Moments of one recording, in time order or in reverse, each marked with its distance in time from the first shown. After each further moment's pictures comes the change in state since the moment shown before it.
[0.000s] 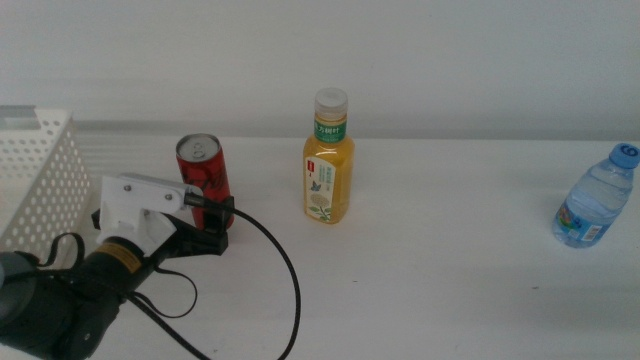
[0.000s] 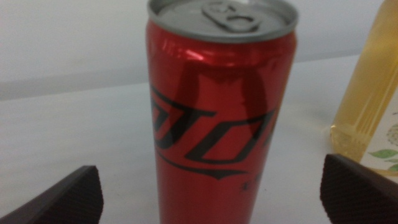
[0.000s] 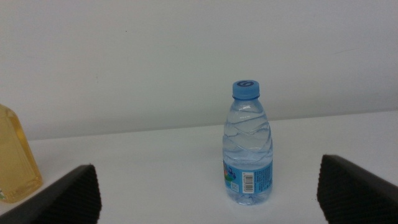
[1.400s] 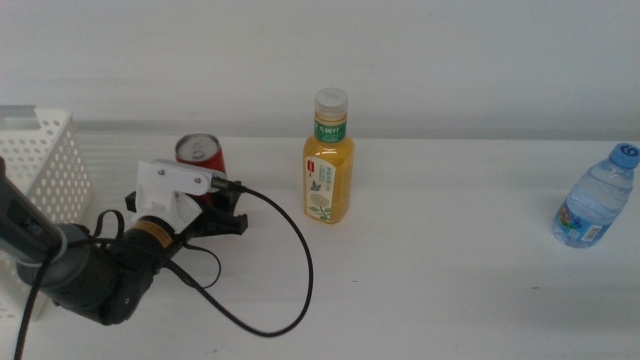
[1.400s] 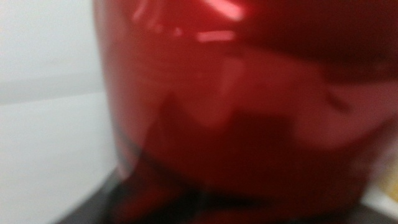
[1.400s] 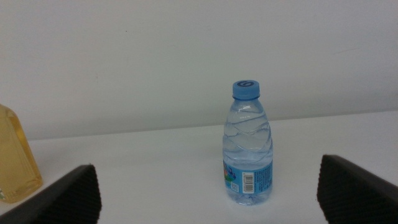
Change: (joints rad) left arm 0.000 0.213 -0.229 0.020 0.009 -0.014; right arm 0.000 0.000 0.000 0.000 0.000 0.000
